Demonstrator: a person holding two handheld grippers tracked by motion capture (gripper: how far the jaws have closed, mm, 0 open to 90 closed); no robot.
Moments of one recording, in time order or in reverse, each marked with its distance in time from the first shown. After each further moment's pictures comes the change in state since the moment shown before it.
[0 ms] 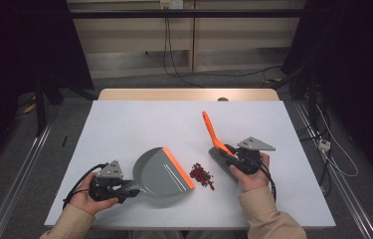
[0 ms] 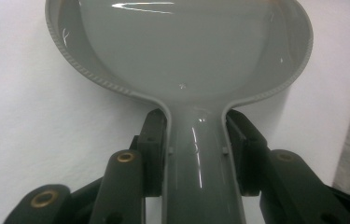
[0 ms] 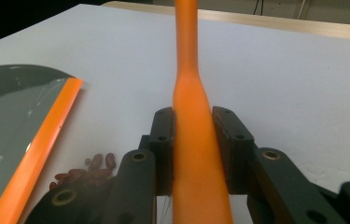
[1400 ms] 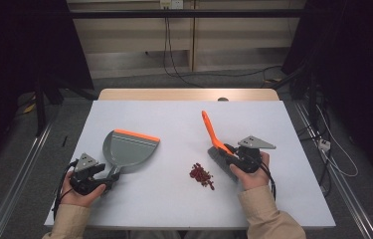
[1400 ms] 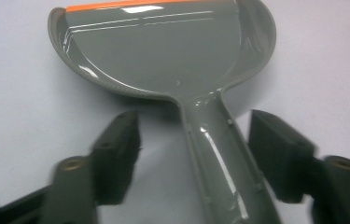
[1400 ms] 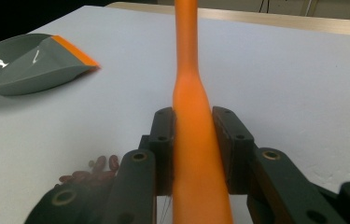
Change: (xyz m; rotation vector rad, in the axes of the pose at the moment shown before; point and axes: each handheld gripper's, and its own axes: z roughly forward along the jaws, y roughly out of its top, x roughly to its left) left arm 0.044 -0.034 -0.018 -0.152 0.401 -0.319; right arm -0.004 0.001 0.003 0.002 0.022 0.027
